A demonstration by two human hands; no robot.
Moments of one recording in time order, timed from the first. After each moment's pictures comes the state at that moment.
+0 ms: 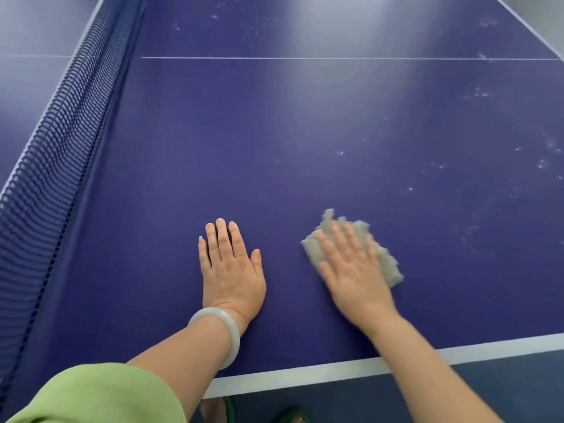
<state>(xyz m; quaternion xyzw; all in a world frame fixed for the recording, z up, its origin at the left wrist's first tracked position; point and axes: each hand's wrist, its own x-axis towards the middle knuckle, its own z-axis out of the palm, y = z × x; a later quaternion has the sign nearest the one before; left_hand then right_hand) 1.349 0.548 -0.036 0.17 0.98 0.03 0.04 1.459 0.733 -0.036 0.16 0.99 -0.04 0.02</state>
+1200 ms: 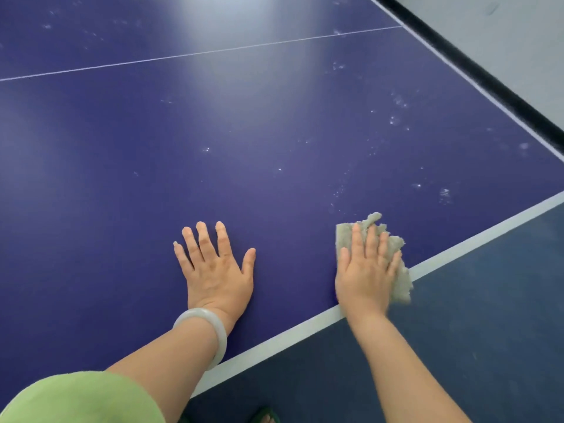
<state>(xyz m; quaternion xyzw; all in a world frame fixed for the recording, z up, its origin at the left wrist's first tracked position) 1.436 0.692 -0.030 0.28 0.96 0.02 0.07 1.601 0.839 -0.032 0.54 0.84 -0.05 -0.03</state>
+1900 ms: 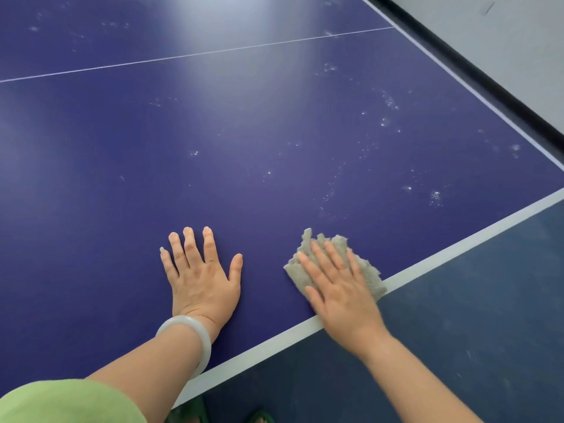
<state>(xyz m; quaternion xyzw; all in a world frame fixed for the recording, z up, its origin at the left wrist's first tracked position) 1.435 0.694 -0.033 0.28 0.96 0.03 0.06 1.628 0.838 -0.038 0.24 0.97 -0.05 -0.02</state>
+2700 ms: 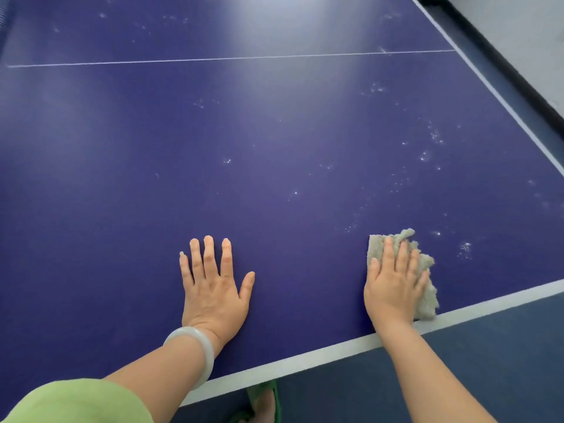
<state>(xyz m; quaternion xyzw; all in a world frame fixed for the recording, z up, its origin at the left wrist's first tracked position) 1.436 0.695 -0.030 0.27 0.96 0.01 0.08 1.600 0.928 -0.026 0.54 0.84 -0.08 0.02</state>
